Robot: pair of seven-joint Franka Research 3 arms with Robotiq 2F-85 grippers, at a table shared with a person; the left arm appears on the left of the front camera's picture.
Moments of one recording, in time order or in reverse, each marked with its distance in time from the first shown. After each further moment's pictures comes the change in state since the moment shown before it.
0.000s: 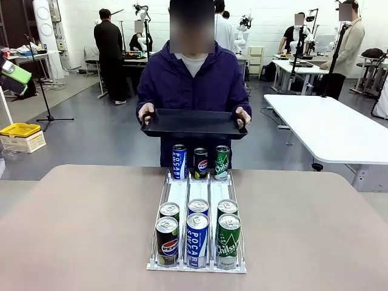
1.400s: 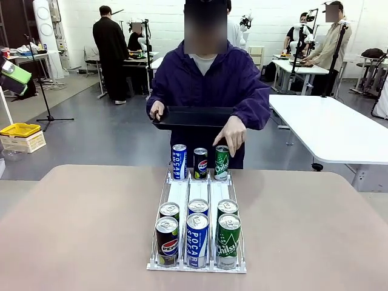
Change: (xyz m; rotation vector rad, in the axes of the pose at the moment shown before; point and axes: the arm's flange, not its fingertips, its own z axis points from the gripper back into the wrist) left arm 0.000 0.000 0.000 0.001 0.001 0.000; right arm 0.000 0.000 0.000 -0.001 0.000 0.000
